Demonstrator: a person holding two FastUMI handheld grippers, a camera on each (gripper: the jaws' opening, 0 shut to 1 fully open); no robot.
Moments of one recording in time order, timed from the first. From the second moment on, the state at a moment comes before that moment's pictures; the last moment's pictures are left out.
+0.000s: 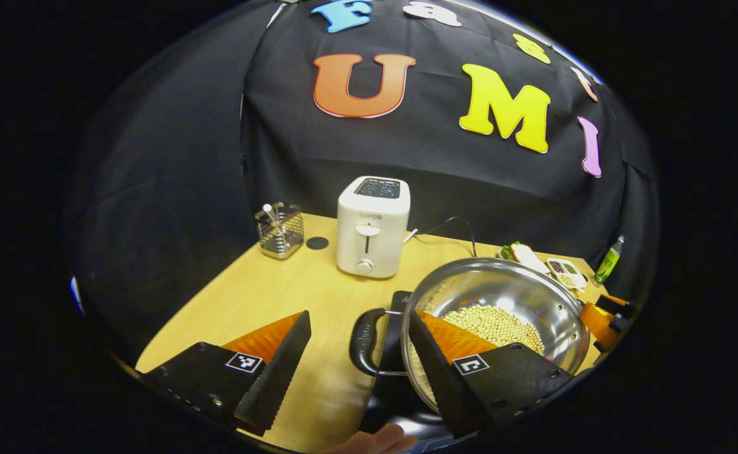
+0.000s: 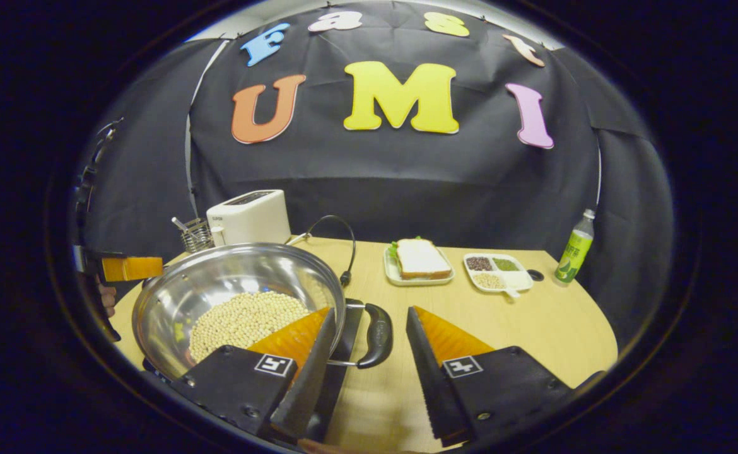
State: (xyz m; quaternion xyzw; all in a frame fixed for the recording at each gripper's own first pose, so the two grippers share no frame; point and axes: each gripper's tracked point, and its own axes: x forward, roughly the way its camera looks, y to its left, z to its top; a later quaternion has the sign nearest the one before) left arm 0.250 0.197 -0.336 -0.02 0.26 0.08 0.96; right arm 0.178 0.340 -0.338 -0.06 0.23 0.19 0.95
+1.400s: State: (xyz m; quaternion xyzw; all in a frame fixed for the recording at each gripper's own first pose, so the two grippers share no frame) left arm -0.007 0.016 -0.079 0.01 0.02 0.02 1.00; right arm -0.044 0.046 -0.061 0.01 -0.02 0.07 1.00
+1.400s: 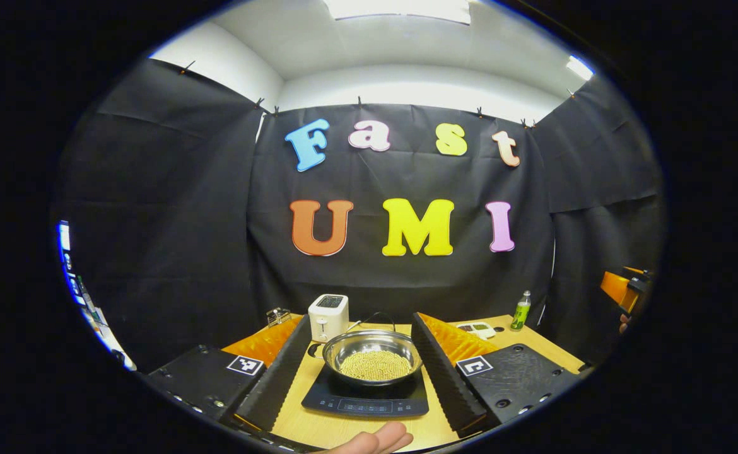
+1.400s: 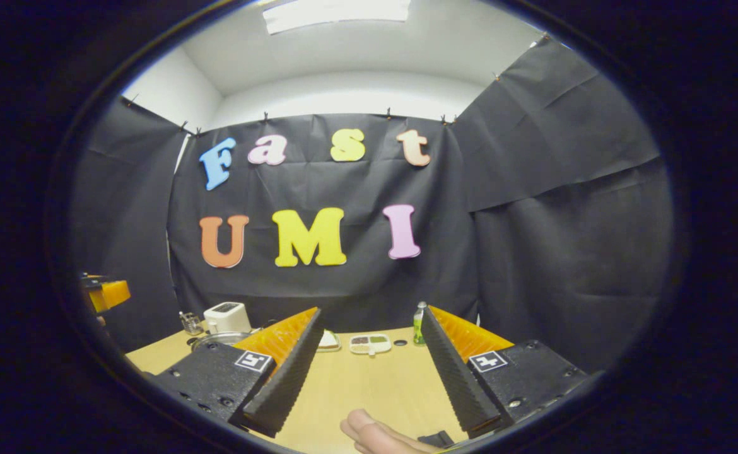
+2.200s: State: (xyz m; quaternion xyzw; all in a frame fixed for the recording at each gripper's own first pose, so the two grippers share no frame) left arm -0.054 -0.044 -0.082 0.02 0.00 -0.05 1.00; right arm -0.121 -0.048 -0.065 -0.01 -0.05 0.05 1.00
